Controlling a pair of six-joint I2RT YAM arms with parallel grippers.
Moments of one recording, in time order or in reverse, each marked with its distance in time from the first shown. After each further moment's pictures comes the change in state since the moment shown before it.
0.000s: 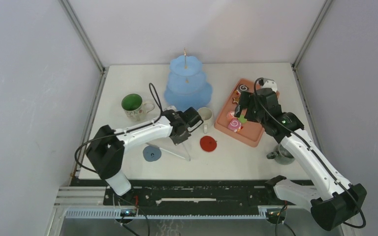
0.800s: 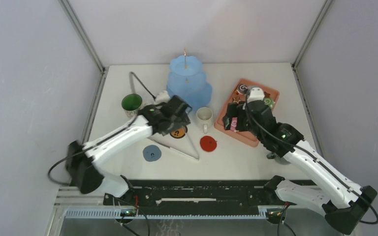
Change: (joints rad) left arm 0.016 -0.116 0.070 0.029 -0.011 0.162; right arm 0.196 -0.112 -0.048 0.002 0.040 -0.036
